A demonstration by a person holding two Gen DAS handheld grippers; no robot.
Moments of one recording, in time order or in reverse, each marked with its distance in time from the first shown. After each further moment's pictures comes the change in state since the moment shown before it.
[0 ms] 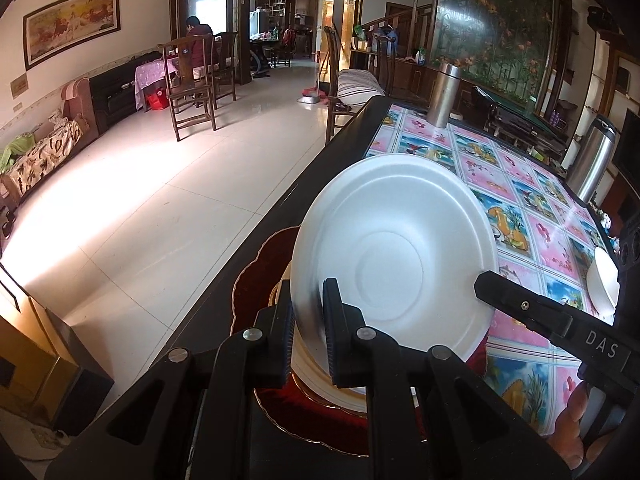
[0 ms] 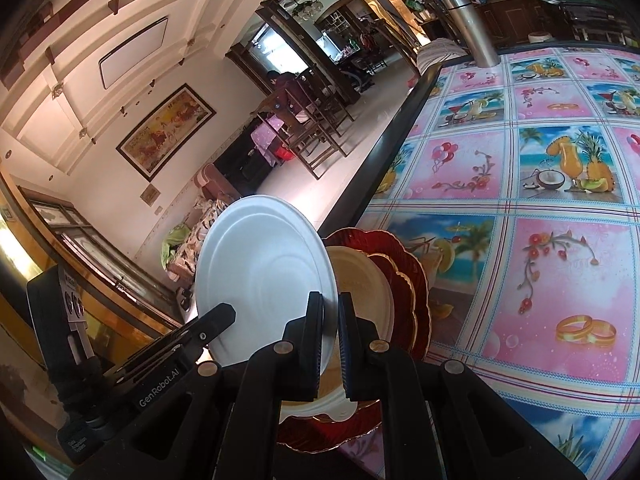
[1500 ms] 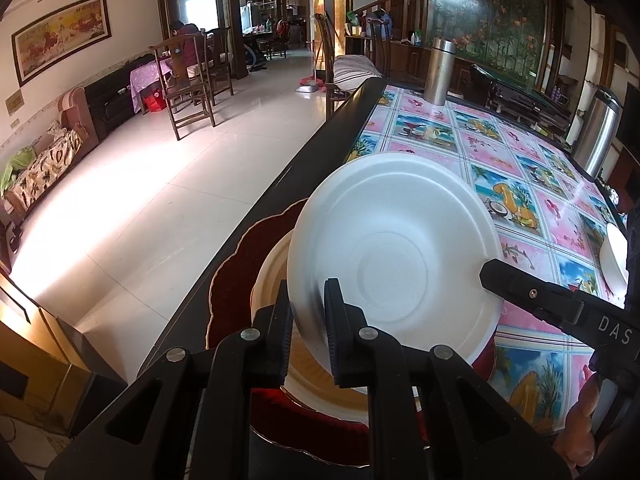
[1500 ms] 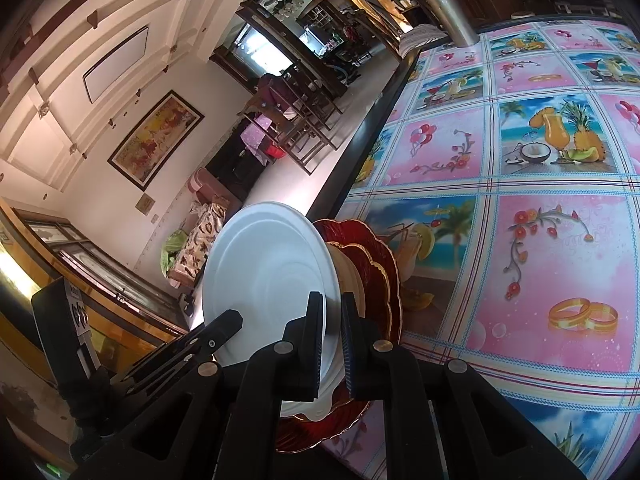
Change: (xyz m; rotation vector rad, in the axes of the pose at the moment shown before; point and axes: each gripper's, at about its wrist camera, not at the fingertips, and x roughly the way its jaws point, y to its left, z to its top) left arm 0.010 -0.006 -0.002 0.064 0.036 0.031; right arm 0.002 -0.019 -0.005 0.073 0.018 -0.002
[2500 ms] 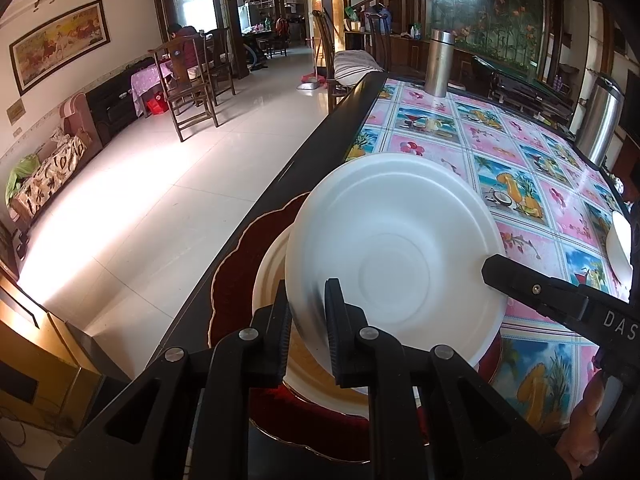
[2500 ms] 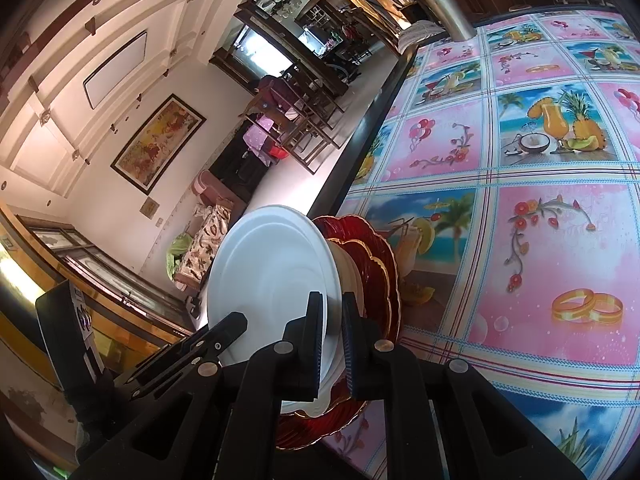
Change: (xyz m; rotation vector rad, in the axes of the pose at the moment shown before) left arm 0.001 -0.006 -0.001 0.031 0.011 0.029; right arm -0.001 -0.002 -0.005 0.023 0.003 0.016
